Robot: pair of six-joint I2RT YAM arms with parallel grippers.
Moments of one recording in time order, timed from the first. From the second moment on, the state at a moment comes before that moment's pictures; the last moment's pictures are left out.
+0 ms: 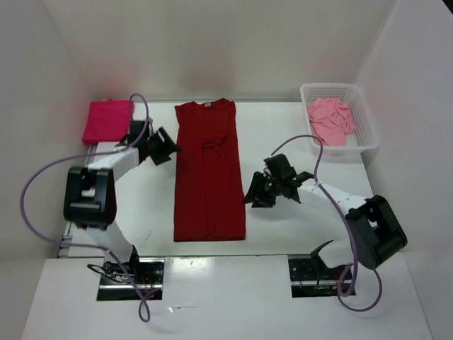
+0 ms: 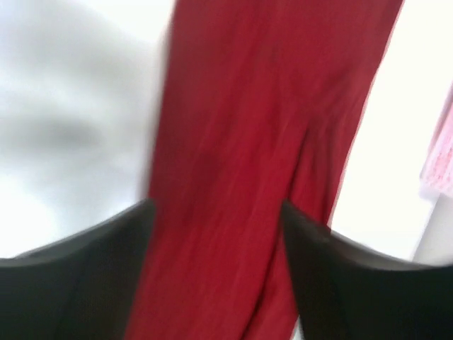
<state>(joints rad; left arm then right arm) -0.03 1.80 1.15 -0.14 0.31 -0.71 0.48 1.40 0.73 -0.31 -0.35 0.76</state>
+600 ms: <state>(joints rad) -0.29 1.02 0.57 -0.64 0.19 -0.94 0.74 1.22 0.52 -0.31 -0.27 1.05</state>
